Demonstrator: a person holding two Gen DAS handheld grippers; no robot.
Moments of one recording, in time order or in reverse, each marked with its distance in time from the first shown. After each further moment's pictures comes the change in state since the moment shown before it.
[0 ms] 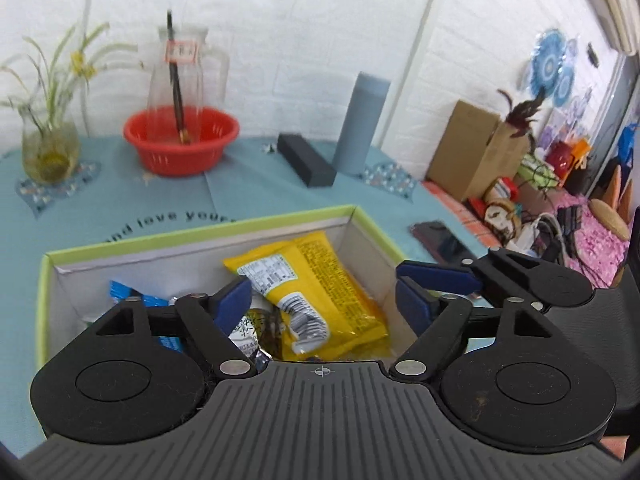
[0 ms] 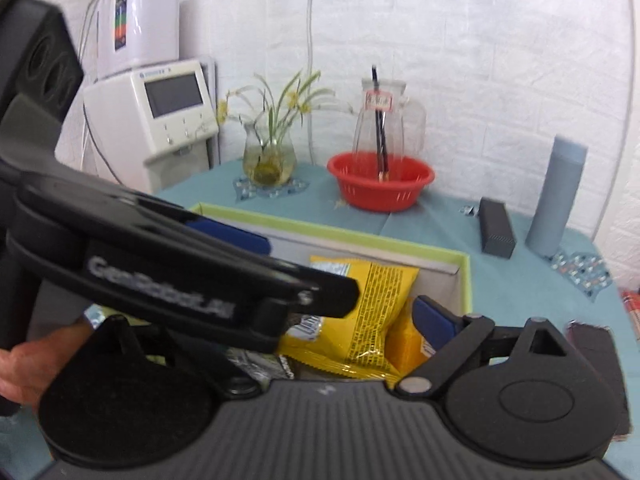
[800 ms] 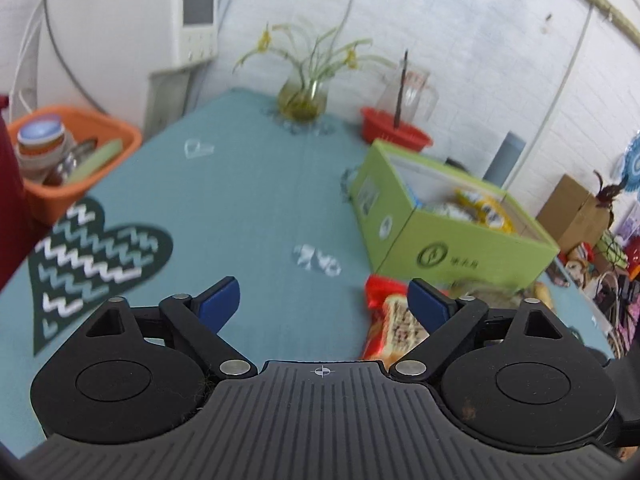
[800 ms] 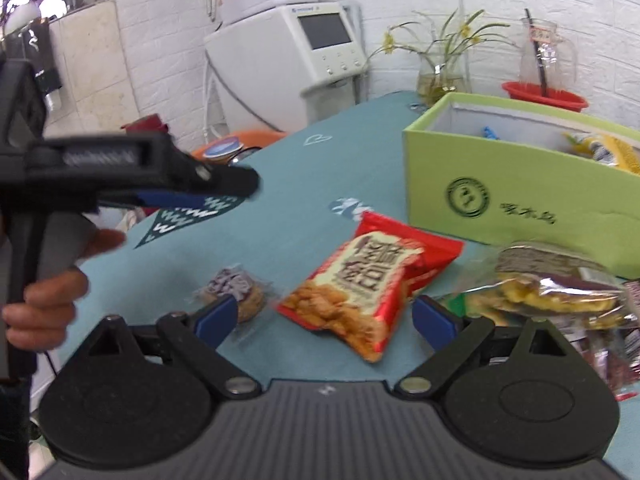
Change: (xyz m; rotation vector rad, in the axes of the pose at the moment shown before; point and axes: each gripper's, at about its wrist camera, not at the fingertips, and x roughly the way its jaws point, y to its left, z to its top) left arm -0.207 0.118 -0.180 -0.335 -0.105 0.303; right arm -0.035 0.189 -0.098 0.012 0.145 0.318
